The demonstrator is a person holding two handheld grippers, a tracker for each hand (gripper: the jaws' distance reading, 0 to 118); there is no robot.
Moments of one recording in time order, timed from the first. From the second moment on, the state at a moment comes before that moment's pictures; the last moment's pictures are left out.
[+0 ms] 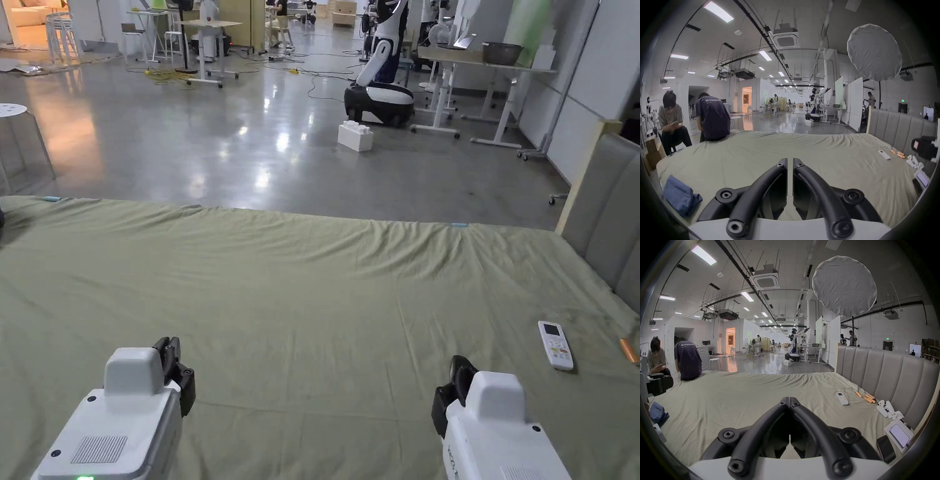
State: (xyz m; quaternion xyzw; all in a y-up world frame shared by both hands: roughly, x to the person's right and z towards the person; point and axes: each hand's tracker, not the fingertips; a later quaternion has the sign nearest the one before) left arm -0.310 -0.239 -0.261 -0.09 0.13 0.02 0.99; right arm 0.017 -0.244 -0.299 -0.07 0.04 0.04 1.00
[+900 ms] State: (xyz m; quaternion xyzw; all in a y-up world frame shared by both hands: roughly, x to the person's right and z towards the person) left arm -0.303 -0.236 -0.253 -0.10 0.11 -0.01 0.99; right arm 0.014 -0.247 -0.298 -0.07 0.05 0.04 1.00
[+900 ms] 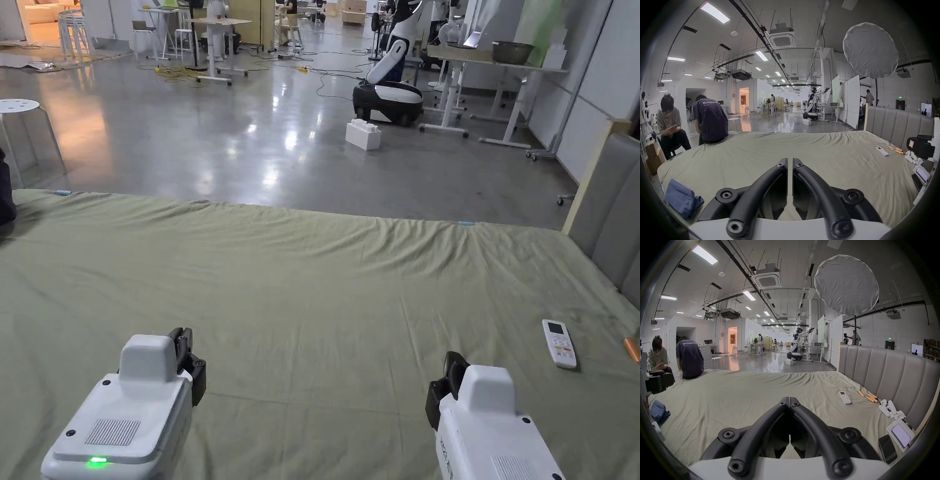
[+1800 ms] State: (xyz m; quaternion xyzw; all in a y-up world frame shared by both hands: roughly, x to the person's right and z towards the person) left arm -0.309 -0.229 -0.246 -0.08 0.12 -0.01 0.99; right arm 0.011 -0.243 -0.302 -0.06 0.05 0.04 1.00
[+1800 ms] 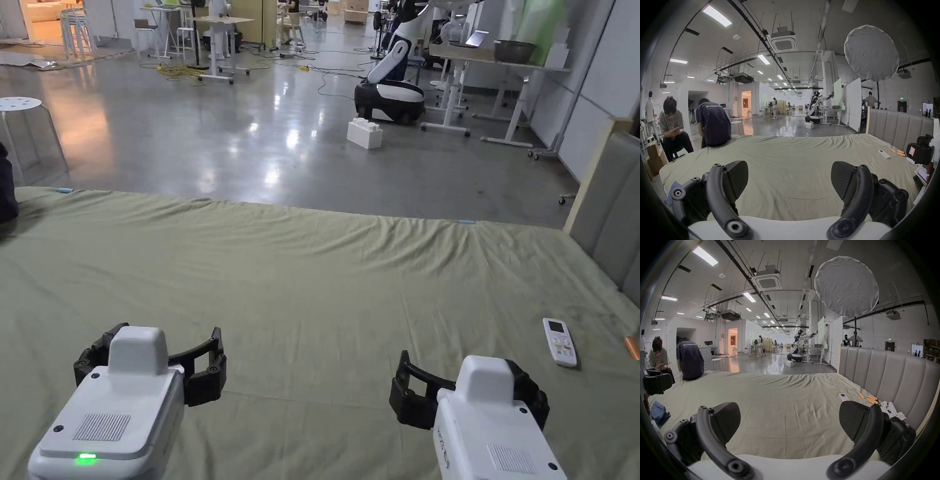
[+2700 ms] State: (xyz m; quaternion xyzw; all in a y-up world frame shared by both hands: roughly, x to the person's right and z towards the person) left arm -0.305 -0.227 -0.255 -0.08 0.13 -0.02 0.99; right arm 0.004 -0.212 -0.322 -0.17 0.03 -0.02 0.99
